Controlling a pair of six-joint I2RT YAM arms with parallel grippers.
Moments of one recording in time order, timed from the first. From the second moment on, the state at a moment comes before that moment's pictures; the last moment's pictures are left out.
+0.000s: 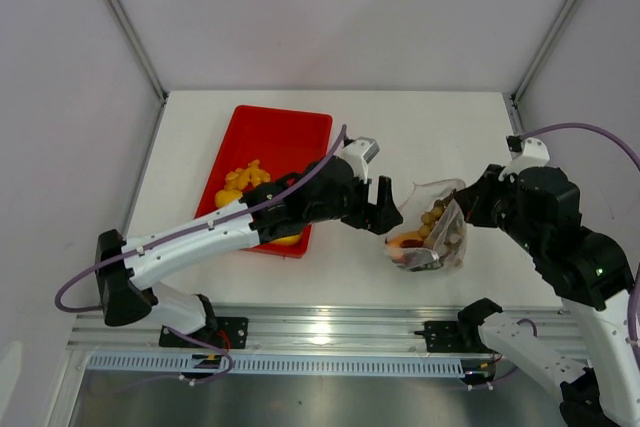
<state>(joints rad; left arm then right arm) -1.11 1.43 1.41 -0.41 -0.01 -0.64 0.49 0.77 1.38 -1.06 0.15 0.48</state>
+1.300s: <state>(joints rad) -0.32 1.77 1.37 -0.68 -0.22 -1.07 0.41 0.88 1.13 -0.84 -0.08 0.41</state>
